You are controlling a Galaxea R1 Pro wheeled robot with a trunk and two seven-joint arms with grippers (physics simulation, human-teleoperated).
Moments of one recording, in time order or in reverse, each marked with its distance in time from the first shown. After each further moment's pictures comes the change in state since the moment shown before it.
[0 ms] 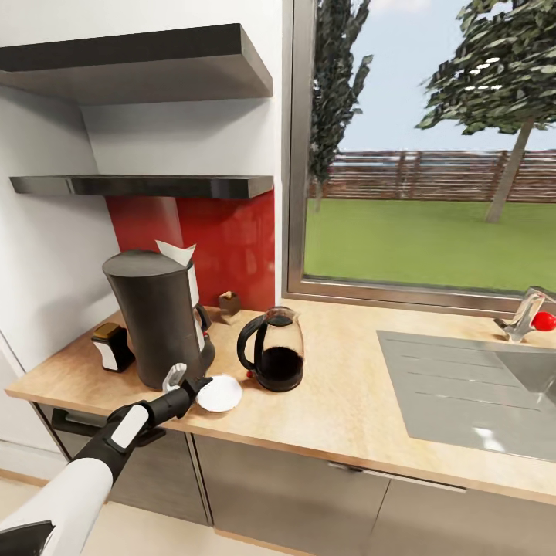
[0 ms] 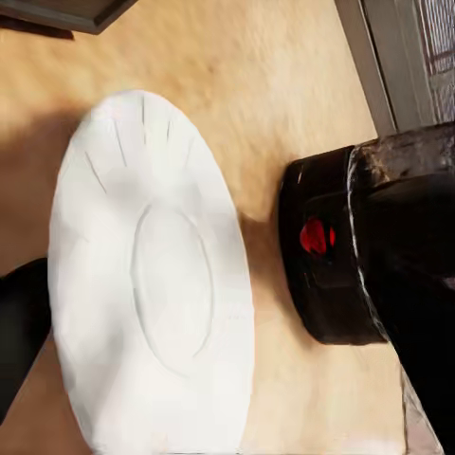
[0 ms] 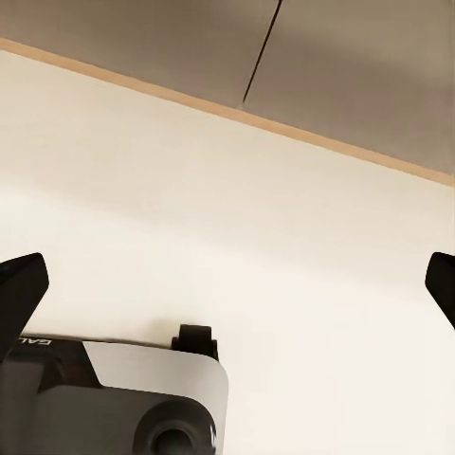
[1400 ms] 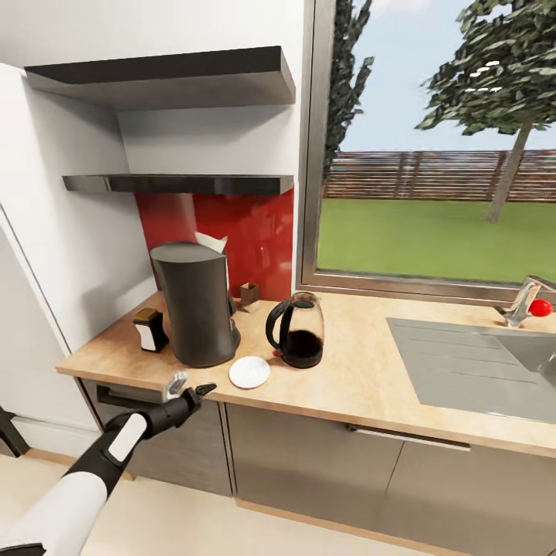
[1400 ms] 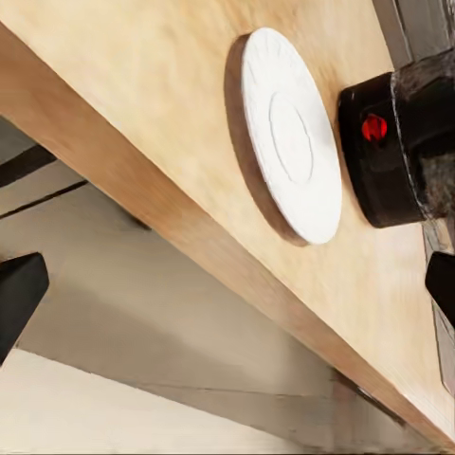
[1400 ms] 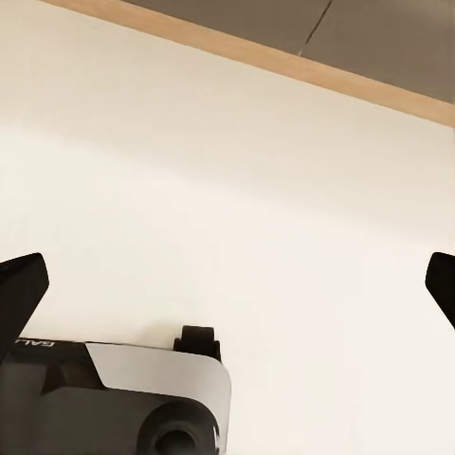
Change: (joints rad) left arm 0.057 0.014 -0.060 -0.062 -0.016 0.014 -0.015; right arm 0.000 0.002 -0.001 -0.001 -0.006 0.000 0.000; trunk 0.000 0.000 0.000
